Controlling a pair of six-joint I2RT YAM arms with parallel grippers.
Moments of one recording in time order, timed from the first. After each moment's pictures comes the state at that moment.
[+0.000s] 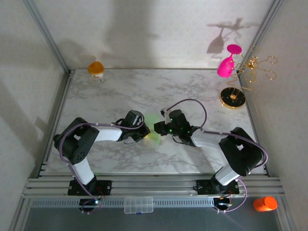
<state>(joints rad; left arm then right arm) -0.59 1.75 0.76 0.10 0.29 -1.18 0.73 1.56 0.68 0.29 -0.23 0.43</state>
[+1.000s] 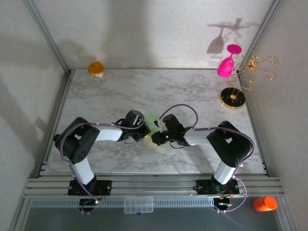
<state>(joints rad) -0.59 1.76 0.76 0.12 0.28 -1.21 0.77 1.72 0.72 0.16 -0.39 0.41</state>
